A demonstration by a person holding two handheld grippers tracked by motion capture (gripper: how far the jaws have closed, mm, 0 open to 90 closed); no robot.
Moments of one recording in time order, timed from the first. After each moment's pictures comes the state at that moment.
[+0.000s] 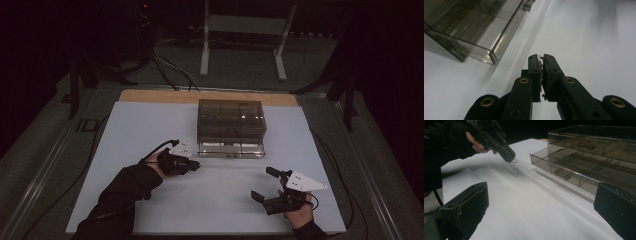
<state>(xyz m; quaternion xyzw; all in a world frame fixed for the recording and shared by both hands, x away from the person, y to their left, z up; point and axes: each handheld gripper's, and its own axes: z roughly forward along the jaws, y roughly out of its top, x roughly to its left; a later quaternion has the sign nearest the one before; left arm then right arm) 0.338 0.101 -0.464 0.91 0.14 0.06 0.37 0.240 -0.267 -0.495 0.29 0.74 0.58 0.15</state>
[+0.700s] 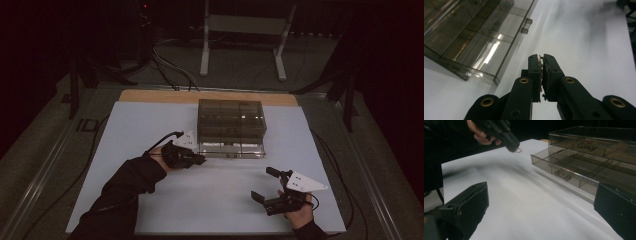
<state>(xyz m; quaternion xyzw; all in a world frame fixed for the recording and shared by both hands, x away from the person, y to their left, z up) 0.347 0.088 -0.437 0.91 0.13 0.05 0.39 0.239 -0.267 -0.494 0.28 0.75 0.58 0.15</state>
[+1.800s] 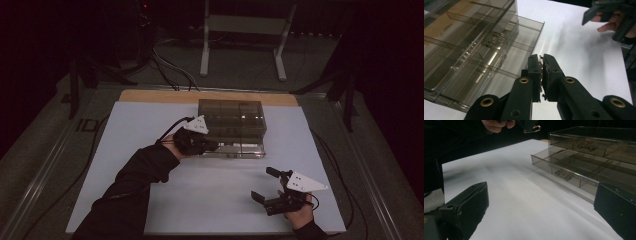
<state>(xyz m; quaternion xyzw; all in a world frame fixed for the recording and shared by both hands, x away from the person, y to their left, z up) 0.368 0.056 -0.405 0.89 0.15 0.05 0.43 0.239 -0.267 -0.494 0.28 0.74 0.59 0.15</state>
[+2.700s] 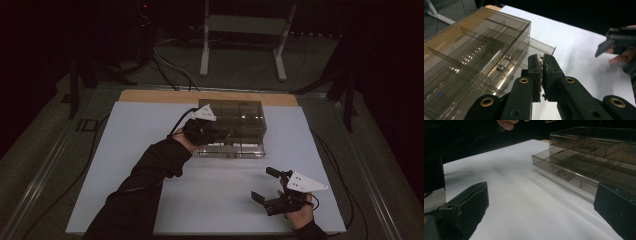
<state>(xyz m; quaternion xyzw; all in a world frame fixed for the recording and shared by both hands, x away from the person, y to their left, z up) 0.388 0.034 -0.400 0.86 0.20 0.05 0.47 0.238 -0.267 -0.493 0.28 0.74 0.59 0.15</state>
